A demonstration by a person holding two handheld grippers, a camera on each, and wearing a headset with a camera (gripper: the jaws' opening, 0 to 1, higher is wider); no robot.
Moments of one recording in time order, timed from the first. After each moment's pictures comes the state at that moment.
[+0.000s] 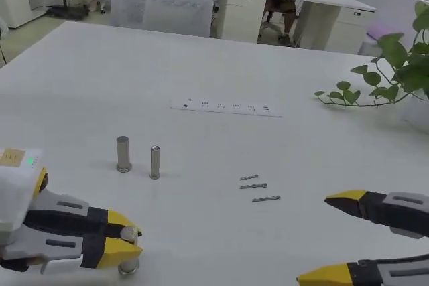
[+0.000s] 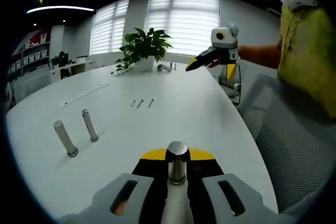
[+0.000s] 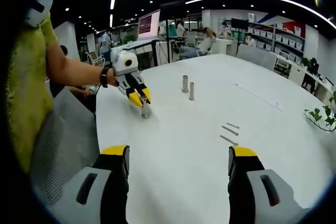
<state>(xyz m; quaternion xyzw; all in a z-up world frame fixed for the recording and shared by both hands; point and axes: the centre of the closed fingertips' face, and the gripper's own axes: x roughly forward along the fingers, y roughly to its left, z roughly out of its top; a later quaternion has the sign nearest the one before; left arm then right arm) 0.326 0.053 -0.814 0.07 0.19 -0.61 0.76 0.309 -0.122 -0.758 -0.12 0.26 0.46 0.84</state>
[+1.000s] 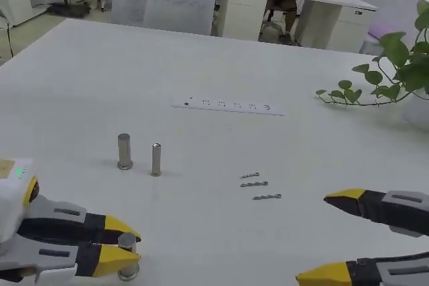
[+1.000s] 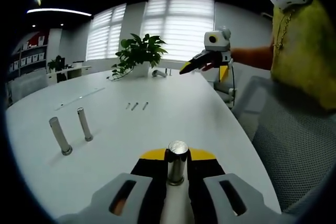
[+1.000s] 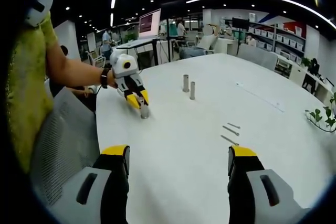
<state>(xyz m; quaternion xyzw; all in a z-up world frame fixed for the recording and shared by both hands) 0.315 0.054 -0.818 0.05 0.16 -0.63 0.75 0.311 -0.122 -0.759 -0.13 0.27 0.46 0.84</state>
